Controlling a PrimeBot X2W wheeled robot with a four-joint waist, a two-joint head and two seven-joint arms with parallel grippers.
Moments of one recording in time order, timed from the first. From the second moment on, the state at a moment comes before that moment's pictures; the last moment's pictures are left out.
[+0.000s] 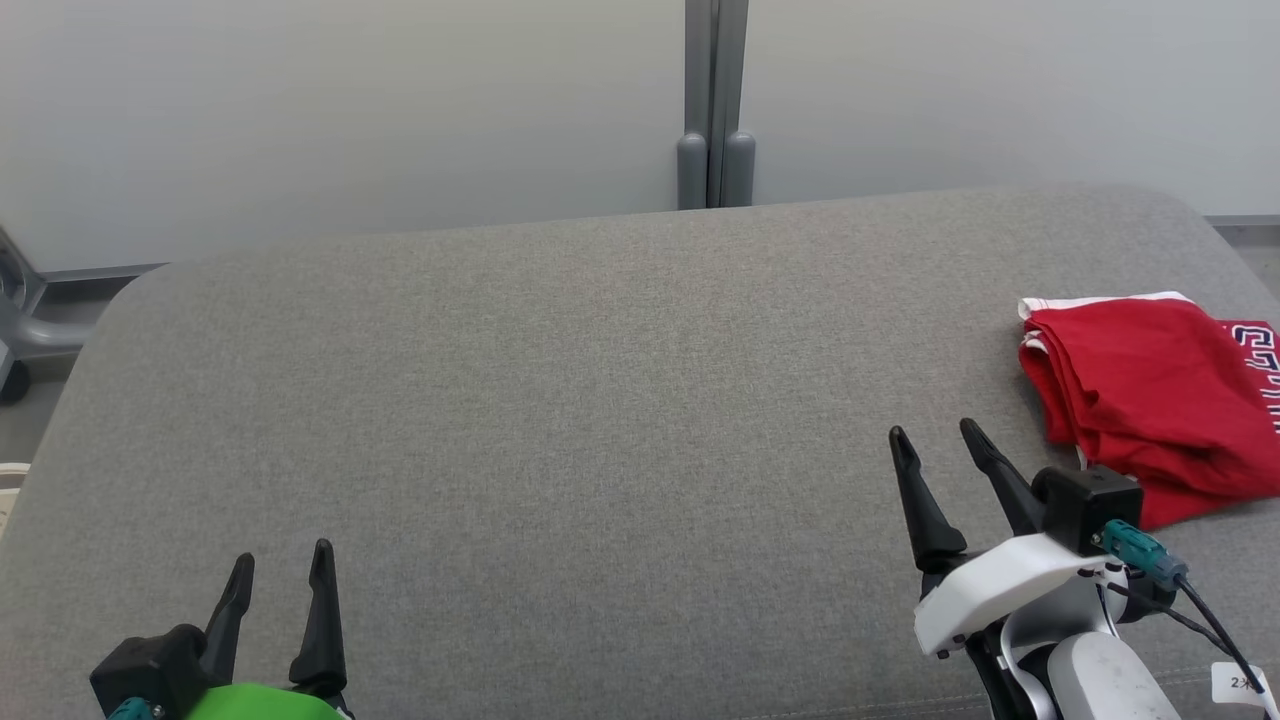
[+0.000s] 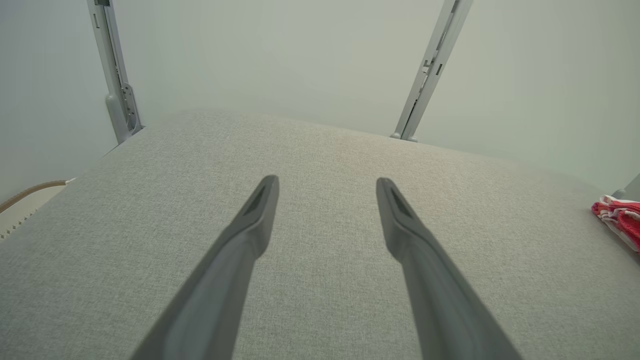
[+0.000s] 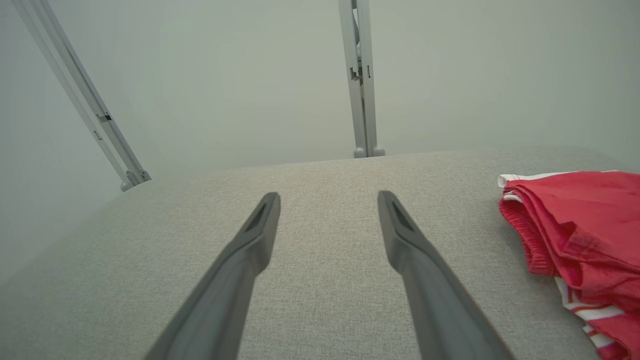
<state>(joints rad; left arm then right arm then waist) 0.06 0.49 -0.44 0.01 -0.81 0.30 -0.26 -0.08 -0.05 0.11 0.12 0.24 0.13 -0.06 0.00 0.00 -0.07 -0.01</state>
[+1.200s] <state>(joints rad) 0.01 0.34 -0.32 0.14 -1.03 0.18 -0.17 -0.07 -0.05 0.02 0.22 0.64 0.13 0.01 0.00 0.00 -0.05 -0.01</state>
